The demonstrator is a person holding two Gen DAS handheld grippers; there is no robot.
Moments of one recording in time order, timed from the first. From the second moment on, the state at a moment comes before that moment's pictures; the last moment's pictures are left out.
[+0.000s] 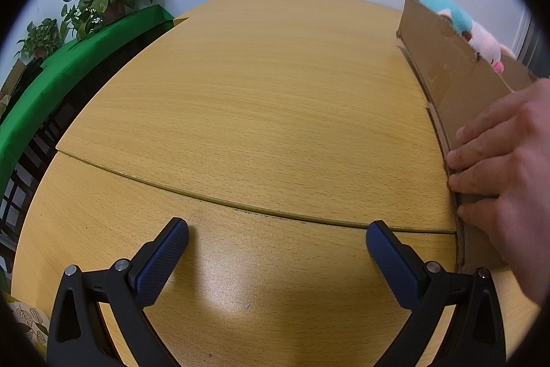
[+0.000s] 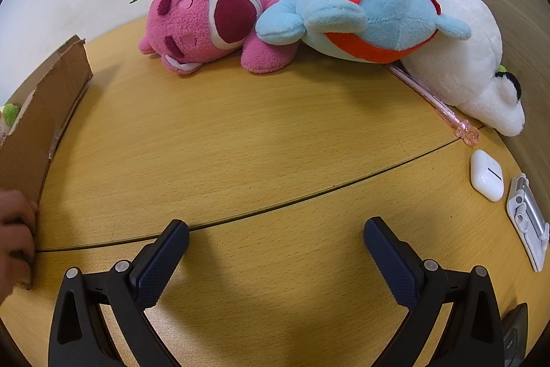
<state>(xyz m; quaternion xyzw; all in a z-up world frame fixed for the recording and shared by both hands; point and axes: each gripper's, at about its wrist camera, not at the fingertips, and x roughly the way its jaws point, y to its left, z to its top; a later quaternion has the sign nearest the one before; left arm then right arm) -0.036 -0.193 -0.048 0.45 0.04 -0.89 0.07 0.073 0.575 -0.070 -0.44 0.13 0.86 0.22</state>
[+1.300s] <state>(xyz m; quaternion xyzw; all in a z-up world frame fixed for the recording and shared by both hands) -0.036 -0.194 -0.045 0.45 0.04 -0.89 0.07 0.073 0.569 -0.071 -0.44 0.13 0.86 0.22</state>
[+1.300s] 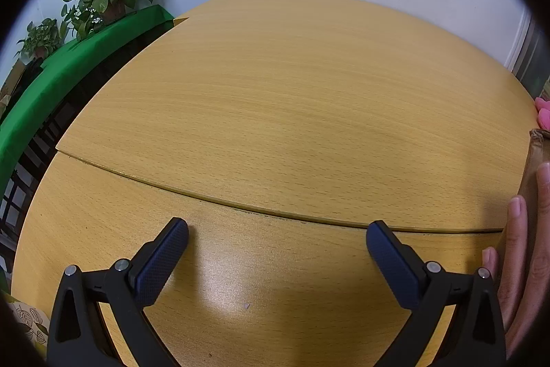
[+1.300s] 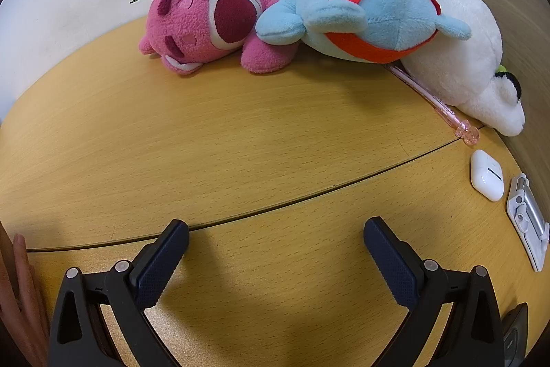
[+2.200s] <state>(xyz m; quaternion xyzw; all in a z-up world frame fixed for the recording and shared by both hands) -0.037 -0.195 -0.045 0.45 0.04 -0.89 0.07 0.072 0.569 -0.073 -0.44 0.13 0.86 0.22</state>
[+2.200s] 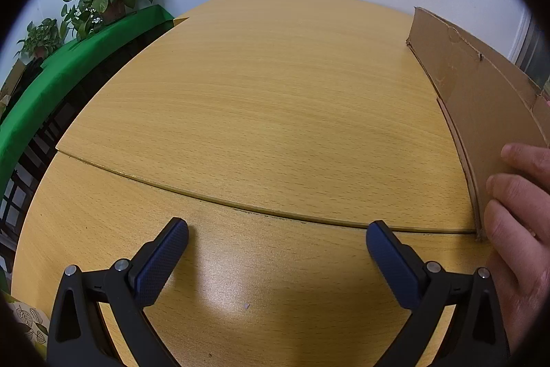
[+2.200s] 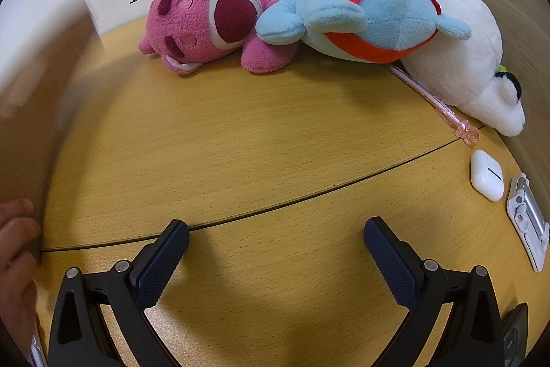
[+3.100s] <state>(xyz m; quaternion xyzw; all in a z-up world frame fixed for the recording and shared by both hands) -0.037 -0.195 -0.044 0.45 0.04 -0.89 0.07 0.071 0.570 -0.074 -0.44 0.13 0.86 0.22</state>
